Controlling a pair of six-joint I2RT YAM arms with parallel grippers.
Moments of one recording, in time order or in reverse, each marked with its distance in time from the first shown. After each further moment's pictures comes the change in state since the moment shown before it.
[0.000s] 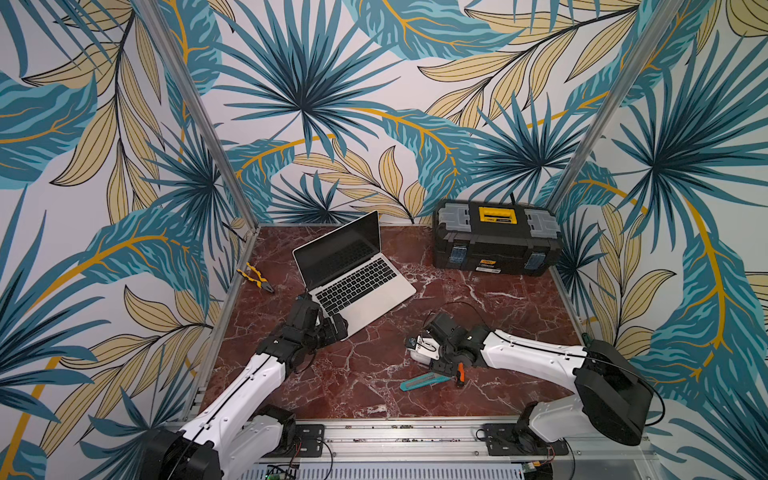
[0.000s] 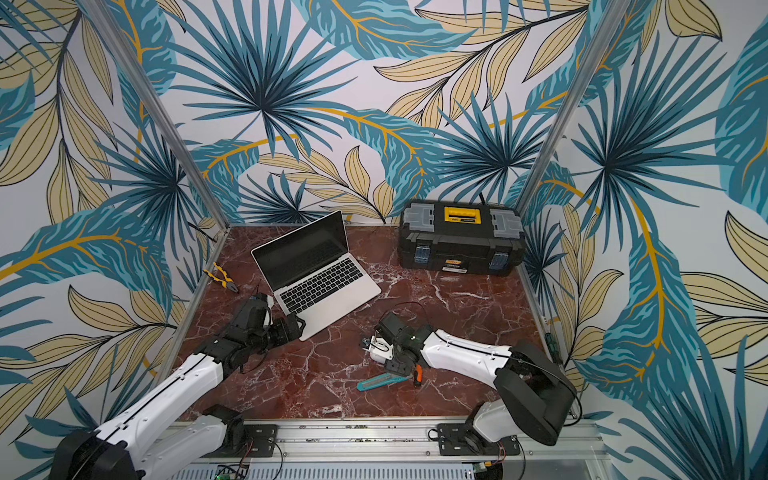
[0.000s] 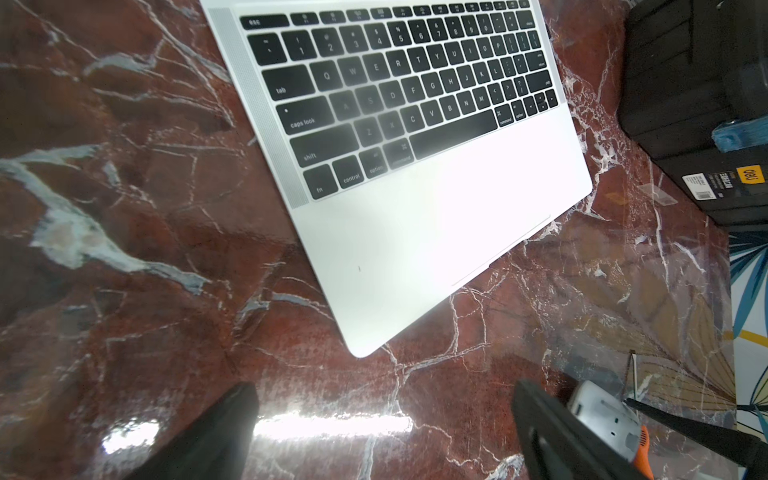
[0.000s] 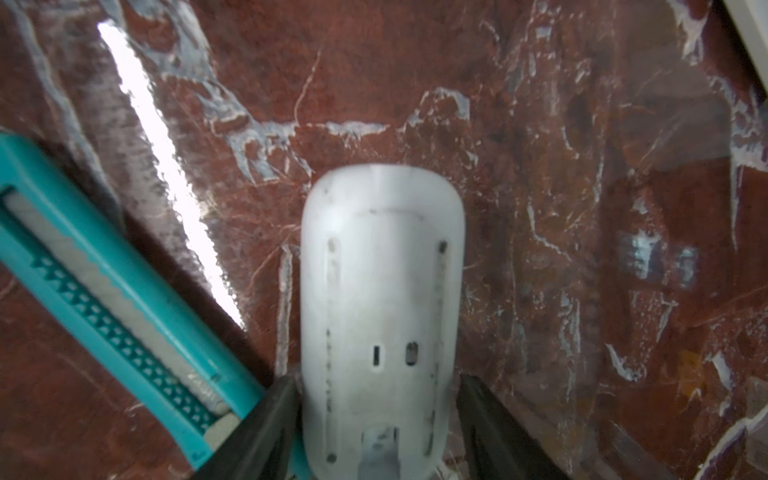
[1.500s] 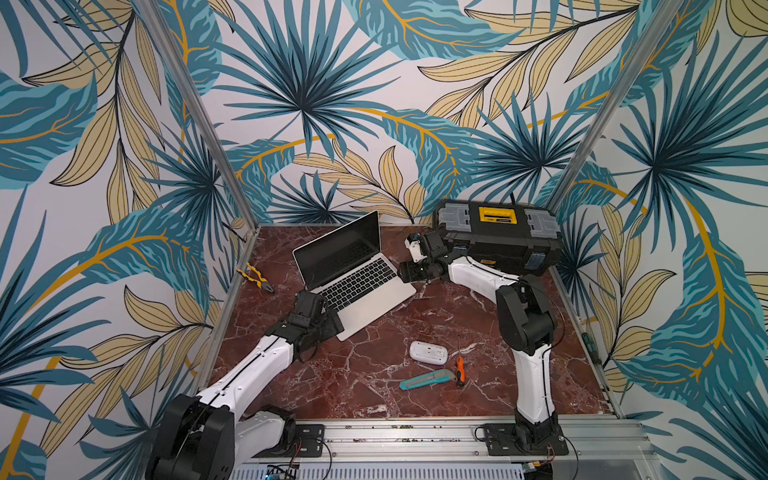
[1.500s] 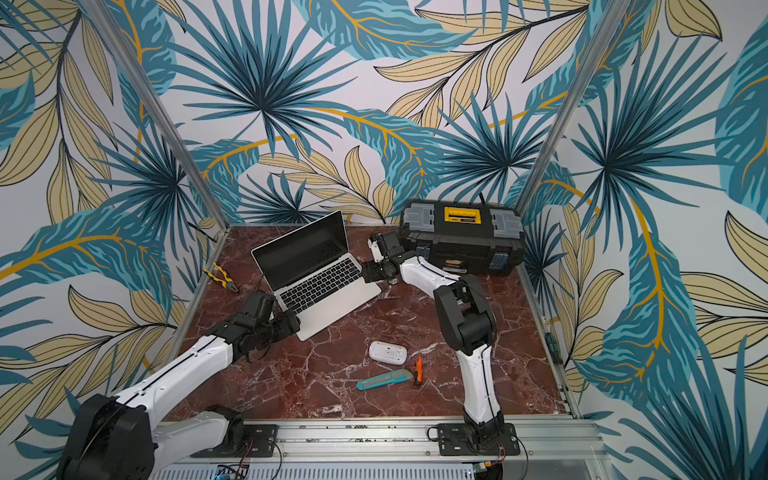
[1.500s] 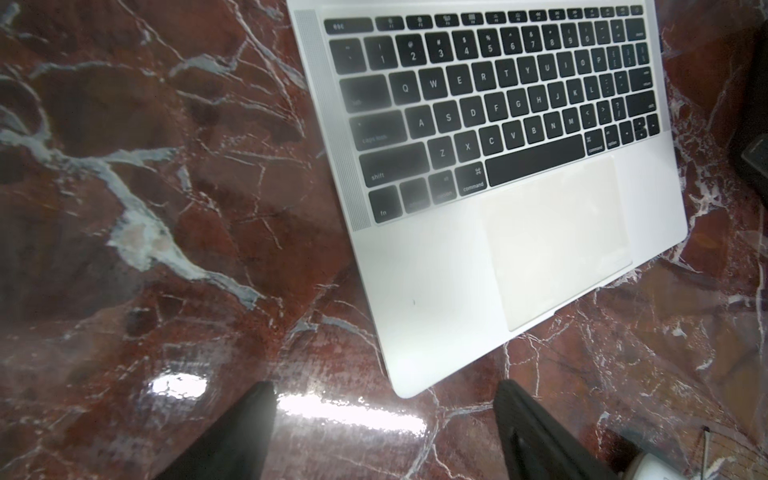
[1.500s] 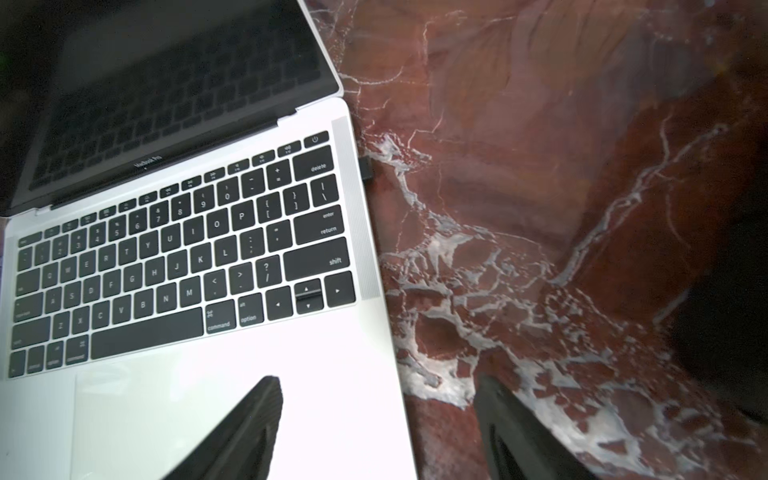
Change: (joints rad) left arm 0.016 0.178 0.085 -0.042 -0.114 -0.055; right arm -0.369 0.691 0.875 0.159 -0.264 0.678
